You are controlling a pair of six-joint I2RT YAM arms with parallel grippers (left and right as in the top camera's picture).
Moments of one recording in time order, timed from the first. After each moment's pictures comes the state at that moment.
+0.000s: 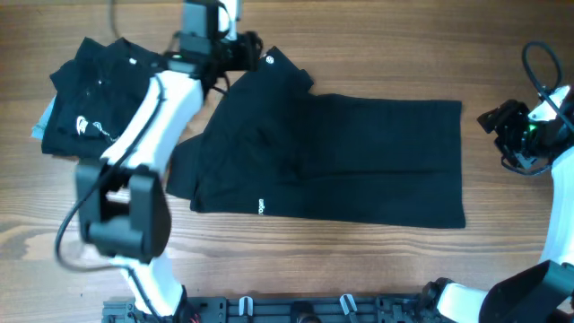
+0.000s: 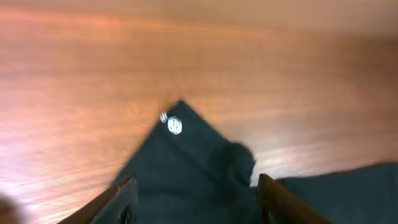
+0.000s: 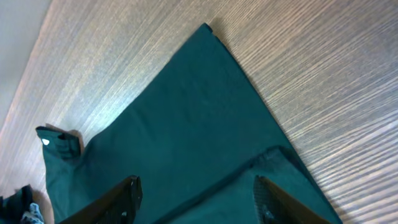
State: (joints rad) left arm -0.23 1.95 1.55 -0.34 0.22 -0.24; right arm -0.50 1.47 1.23 -0.91 -0.36 0.36
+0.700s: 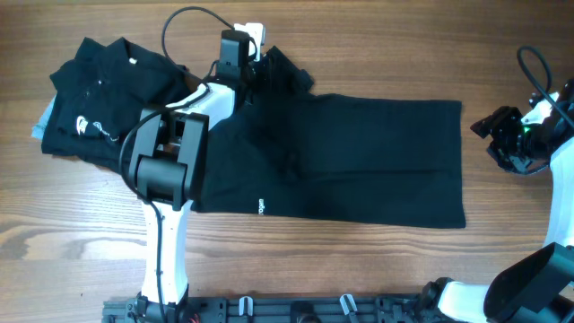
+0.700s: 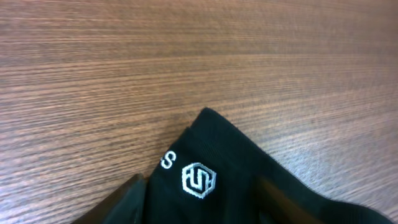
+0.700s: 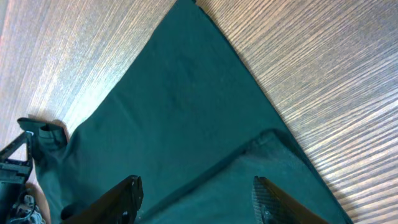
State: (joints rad) left arm -0.26 2.37 1.56 0.15 0.21 -0.21; right arm -0.50 1.52 1.23 -0.96 -0.37 0.36
